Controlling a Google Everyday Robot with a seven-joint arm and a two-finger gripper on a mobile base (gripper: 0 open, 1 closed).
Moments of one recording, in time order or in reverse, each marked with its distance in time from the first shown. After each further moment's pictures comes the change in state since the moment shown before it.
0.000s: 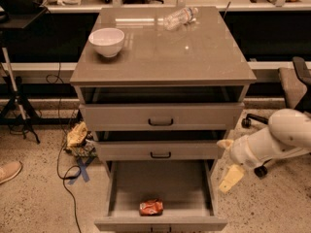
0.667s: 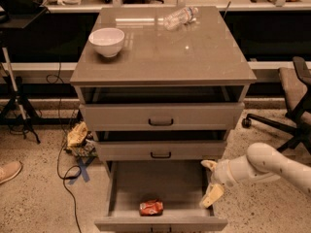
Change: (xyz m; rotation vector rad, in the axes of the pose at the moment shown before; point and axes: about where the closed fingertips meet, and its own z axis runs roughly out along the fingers) arm 0.064 -0.021 0.140 -0.067 -0.154 -0.005
